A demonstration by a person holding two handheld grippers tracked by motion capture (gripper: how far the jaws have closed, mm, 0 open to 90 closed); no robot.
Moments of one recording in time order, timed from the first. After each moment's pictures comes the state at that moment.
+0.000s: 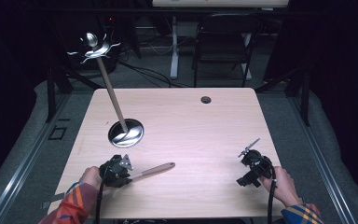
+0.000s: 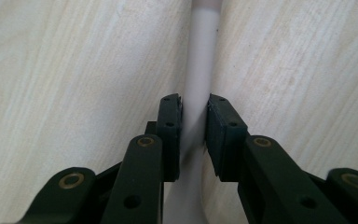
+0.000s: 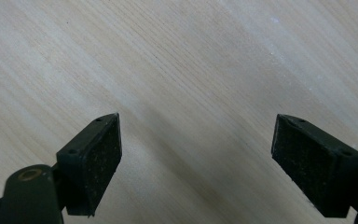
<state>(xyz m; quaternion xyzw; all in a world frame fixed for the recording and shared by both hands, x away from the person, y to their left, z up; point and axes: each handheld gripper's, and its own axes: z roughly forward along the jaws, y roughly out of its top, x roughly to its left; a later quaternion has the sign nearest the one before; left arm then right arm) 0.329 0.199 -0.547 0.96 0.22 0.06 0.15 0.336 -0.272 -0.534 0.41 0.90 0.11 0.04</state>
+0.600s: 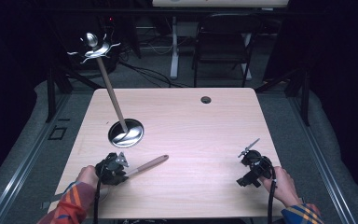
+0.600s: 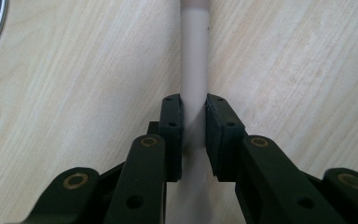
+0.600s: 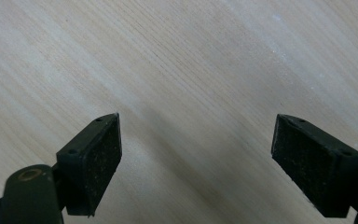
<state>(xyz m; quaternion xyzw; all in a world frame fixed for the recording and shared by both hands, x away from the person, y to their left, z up) 0.334 0.213 -0.547 0.95 0.26 0.06 0.15 0.335 -0.272 -0.536 0.41 0.90 0.11 0.04</state>
